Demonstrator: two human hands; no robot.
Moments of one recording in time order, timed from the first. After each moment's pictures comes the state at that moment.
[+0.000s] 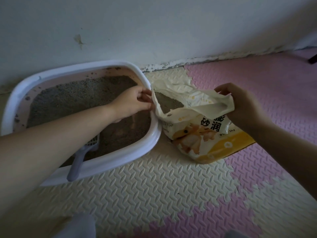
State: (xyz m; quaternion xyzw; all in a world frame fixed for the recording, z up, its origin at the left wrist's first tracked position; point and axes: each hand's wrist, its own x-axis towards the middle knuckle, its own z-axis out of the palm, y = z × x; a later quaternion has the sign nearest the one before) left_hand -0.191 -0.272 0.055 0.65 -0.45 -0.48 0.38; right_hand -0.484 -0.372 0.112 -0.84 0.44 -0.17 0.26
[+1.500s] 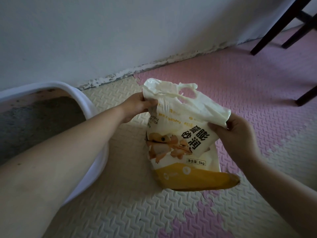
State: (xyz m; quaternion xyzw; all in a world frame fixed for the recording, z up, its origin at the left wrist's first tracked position) left_hand -0.326 -0.430 0.010 0.54 -0.47 -0.60 0.35; right_hand -0.603 -0.360 0.102 -0.65 0.55 -0.37 0.38
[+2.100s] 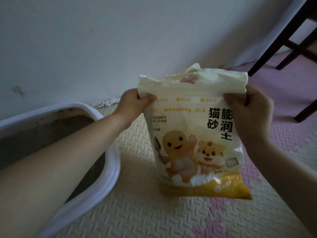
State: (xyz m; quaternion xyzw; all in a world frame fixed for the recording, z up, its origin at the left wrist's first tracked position) left_hand -0.312 -0.395 0.113 0.59 -0.46 -0.43 0.51; right_hand -0.572 -0.386 0.174 -0.63 0.55 -0.50 0.23
